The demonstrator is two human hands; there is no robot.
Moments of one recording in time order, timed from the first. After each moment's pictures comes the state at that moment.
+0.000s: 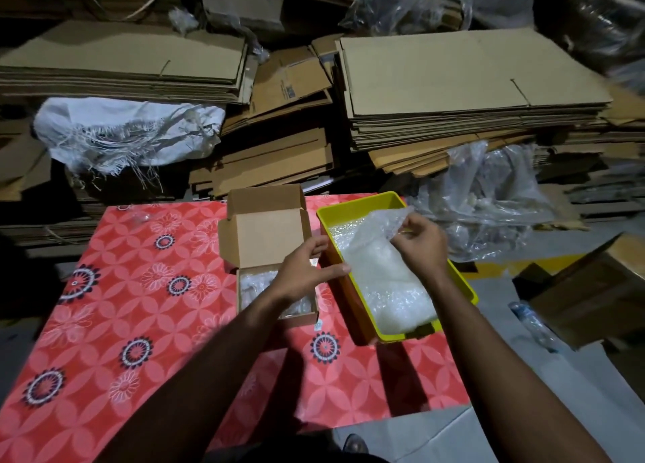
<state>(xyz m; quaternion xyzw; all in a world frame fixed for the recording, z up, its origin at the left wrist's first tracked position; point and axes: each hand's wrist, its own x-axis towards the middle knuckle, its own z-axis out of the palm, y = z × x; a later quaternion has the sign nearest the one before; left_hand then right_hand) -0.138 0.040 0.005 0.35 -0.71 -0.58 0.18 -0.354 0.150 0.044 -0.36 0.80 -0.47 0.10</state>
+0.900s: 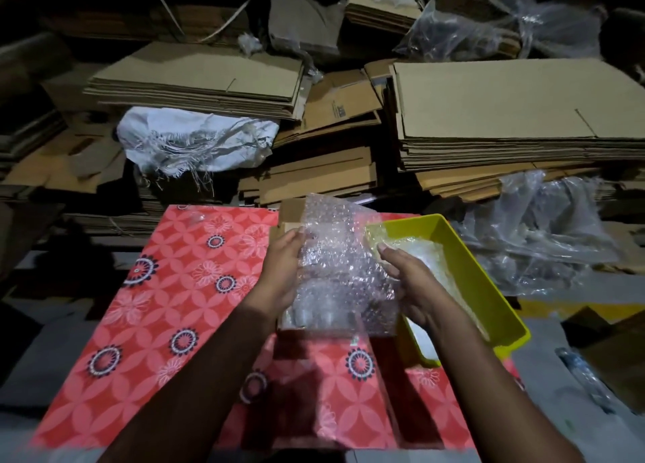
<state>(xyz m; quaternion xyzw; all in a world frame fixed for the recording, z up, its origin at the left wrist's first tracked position) -0.069 0.017 0.054 0.41 -0.43 -0.70 0.40 -0.260 0.120 0.056 -0.19 0.58 -0.57 0.55</state>
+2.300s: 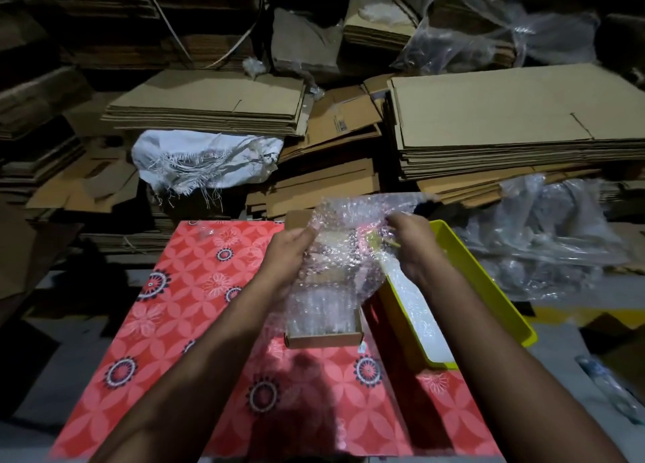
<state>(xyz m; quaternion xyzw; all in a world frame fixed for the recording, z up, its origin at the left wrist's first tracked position) -0.058 0.018 0.095 0.42 -0.56 -0.62 0.35 -0.257 0.080 0.116 -0.22 0.62 -0.64 0.40</state>
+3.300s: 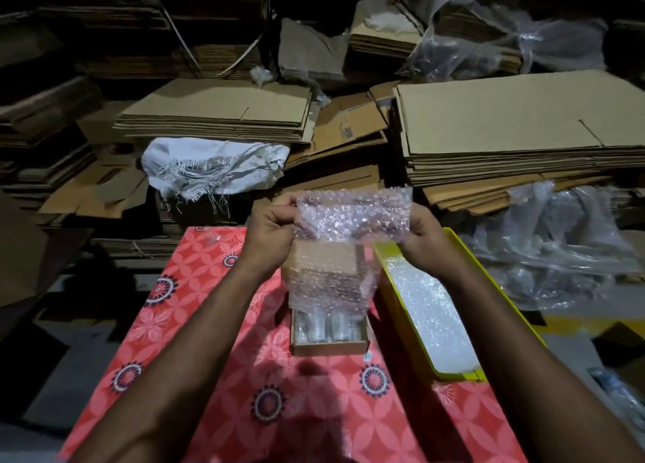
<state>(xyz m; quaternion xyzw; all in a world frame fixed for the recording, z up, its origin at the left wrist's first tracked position) -0.038 -0.001 0.140 0.24 -0.70 -0.46 0.49 -0.261 0.101 0.156 -0.69 0.50 -0.48 0.21</state>
